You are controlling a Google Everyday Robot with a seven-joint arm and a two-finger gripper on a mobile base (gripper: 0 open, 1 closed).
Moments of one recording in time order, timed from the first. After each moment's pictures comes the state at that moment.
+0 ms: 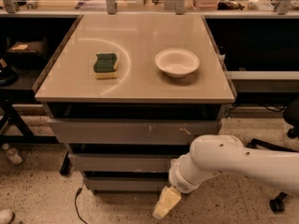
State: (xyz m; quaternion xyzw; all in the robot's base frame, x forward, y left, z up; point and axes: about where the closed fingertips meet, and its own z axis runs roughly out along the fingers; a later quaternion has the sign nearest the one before) arm 0.397 -0.056 0.572 -0.54 0.81 0.17 0.14
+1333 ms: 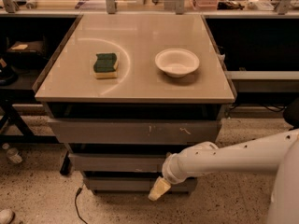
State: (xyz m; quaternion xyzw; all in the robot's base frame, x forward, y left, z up) arm 0.484 -0.049 0.466 -0.52 0.82 0.12 0.21
